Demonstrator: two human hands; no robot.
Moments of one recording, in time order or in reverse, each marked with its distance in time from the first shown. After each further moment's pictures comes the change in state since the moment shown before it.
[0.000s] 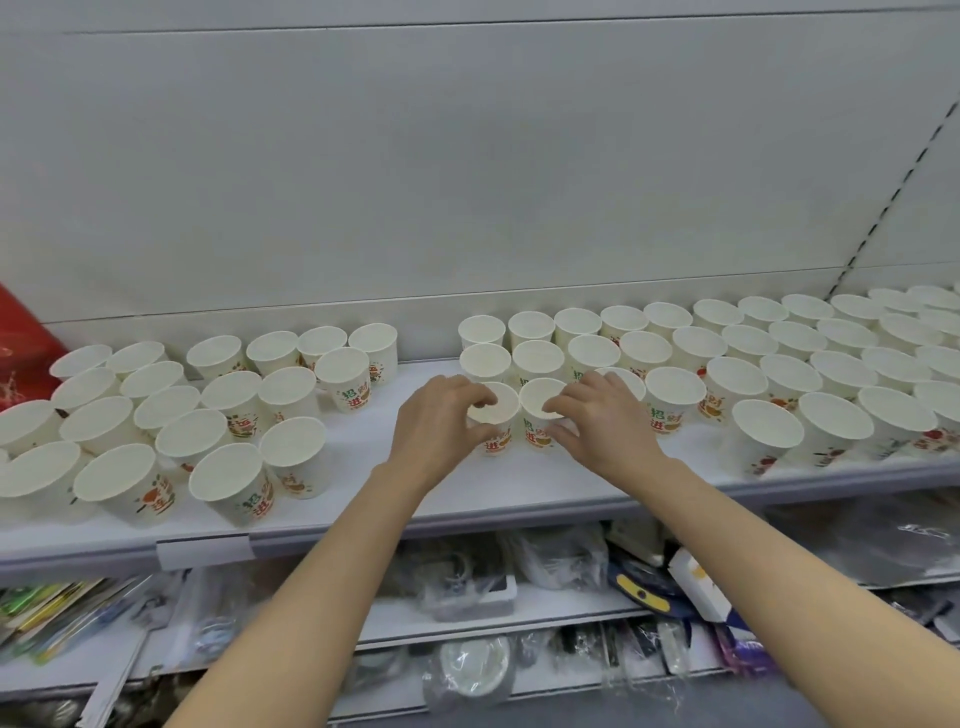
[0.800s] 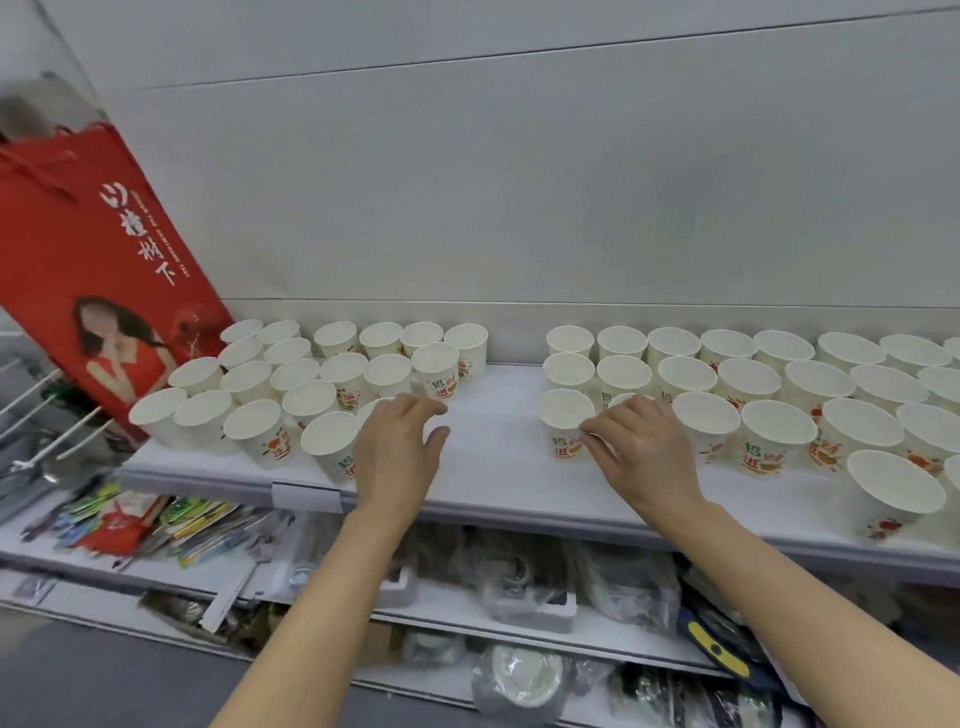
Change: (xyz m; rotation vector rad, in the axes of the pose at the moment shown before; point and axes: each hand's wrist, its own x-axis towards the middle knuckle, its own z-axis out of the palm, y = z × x) left_hand -0.082 -0.055 -0.036 0.178 0.395 -0.340; right_hand 0.003 -0.024 0.025 0.182 0.352 -0.171
